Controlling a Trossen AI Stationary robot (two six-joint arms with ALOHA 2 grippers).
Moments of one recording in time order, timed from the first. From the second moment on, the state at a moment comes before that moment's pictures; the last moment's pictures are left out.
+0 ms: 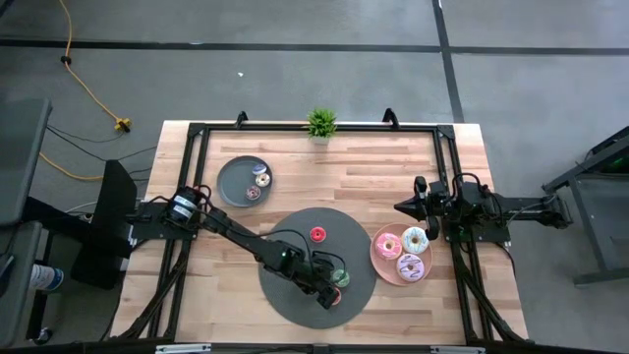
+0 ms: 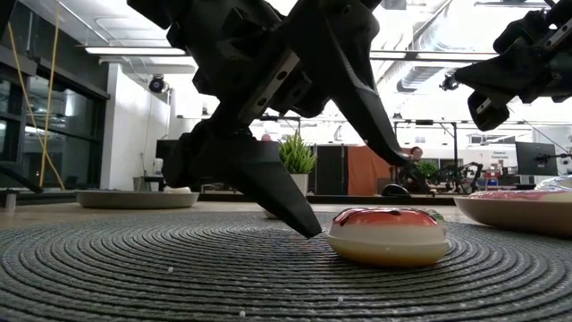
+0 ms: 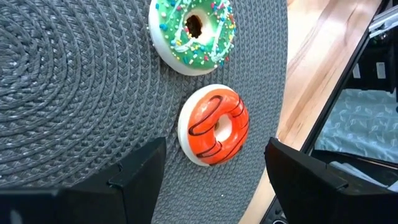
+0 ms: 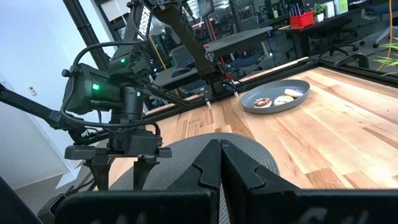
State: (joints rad) left arm -0.42 2.06 1.38 -0.15 0.04 -1.29; right arm -0.01 0.03 0.01 0.03 -0.04 0.36
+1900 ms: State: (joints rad) left arm -0.41 2.12 1.38 -0.08 0.10 -1.26; right arm -0.01 0.04 0.01 0.03 -0.04 0.36
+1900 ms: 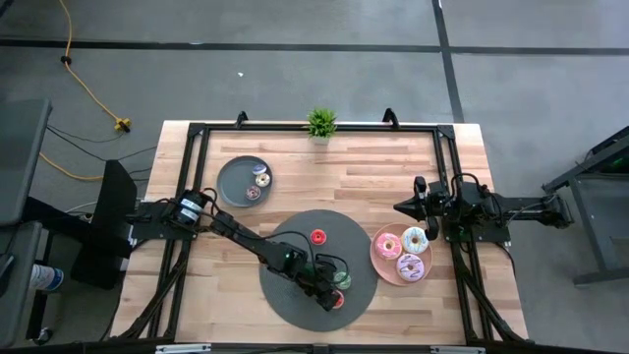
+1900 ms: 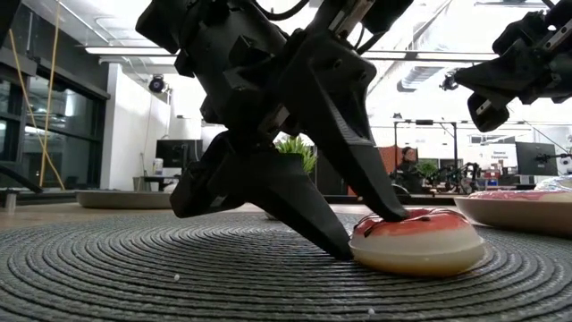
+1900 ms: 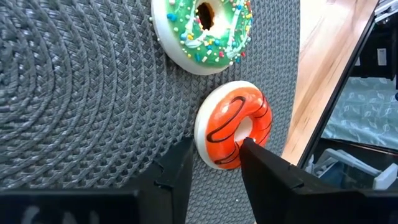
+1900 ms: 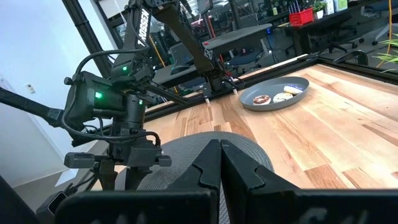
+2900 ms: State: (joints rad) left arm -0.40 2.06 1.43 -0.20 0.12 -1.21; right arm -0.01 0.04 0.01 0.03 -0.04 0.36
